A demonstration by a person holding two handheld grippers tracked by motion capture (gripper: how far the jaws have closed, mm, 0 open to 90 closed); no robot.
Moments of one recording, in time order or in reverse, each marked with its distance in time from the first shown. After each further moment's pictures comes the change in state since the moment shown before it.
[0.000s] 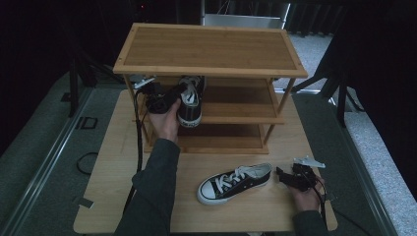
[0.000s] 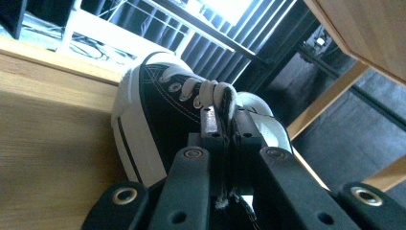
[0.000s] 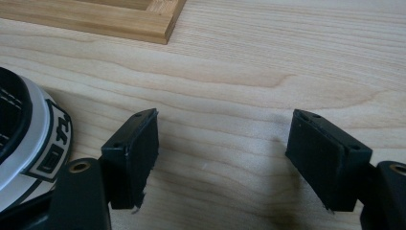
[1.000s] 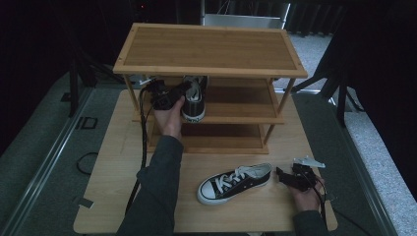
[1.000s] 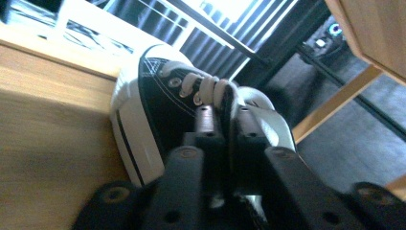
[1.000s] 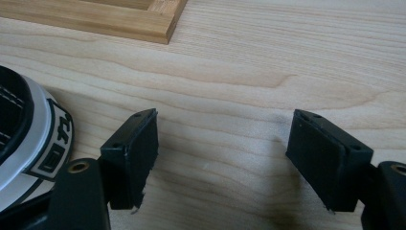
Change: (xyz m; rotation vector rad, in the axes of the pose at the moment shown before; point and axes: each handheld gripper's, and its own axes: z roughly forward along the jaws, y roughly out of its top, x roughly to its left) left arm 0.009 -0.001 0.019 0.049 -0.012 0.010; right arm 0.000 0.000 0.000 0.001 0.004 -0.004
